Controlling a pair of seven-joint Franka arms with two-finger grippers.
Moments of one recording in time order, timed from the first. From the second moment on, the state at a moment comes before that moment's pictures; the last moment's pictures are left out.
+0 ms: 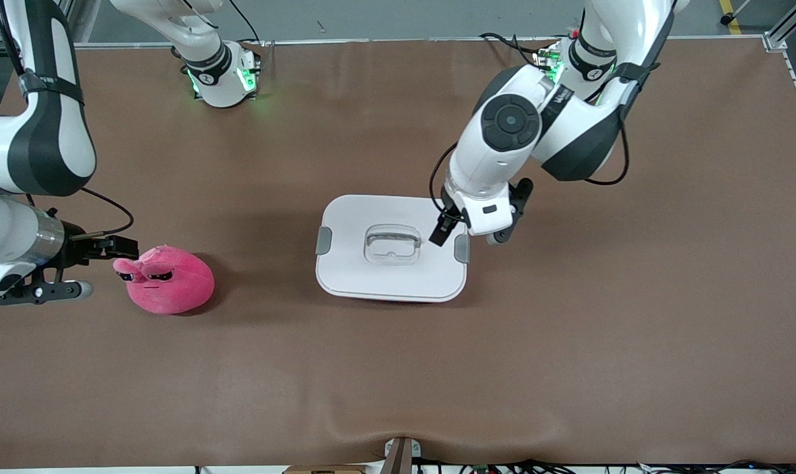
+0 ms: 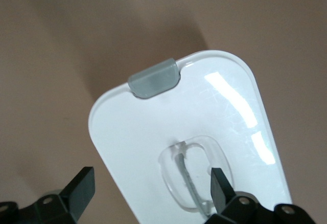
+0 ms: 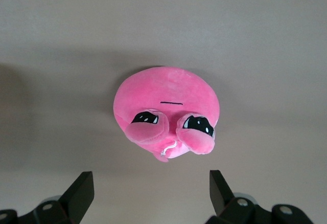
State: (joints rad) left arm -0.43 0.46 -0.30 -1.45 0.01 1.95 -1.82; right arm 0.02 0.34 -0.03 -1.52 -0.03 1.73 -0.11
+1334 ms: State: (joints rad) left arm -0.58 0.65 -0.28 -1.41 0.22 2.14 -2.33; right arm 0.02 0.36 -0.02 -1.72 0.00 1.93 -0.11
